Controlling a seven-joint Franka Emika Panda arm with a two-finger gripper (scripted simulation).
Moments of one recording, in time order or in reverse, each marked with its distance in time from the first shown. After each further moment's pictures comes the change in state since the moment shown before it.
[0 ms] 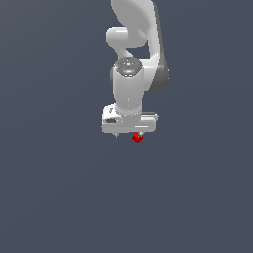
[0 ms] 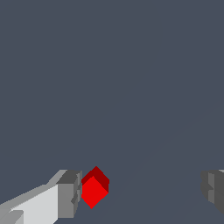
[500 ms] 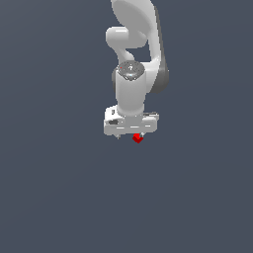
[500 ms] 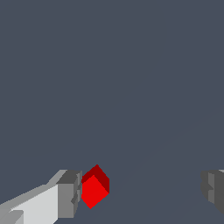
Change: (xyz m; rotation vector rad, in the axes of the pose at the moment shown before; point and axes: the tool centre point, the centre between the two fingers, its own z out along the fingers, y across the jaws) arm -0.005 -0.006 0.010 0.000 -0.002 -0.054
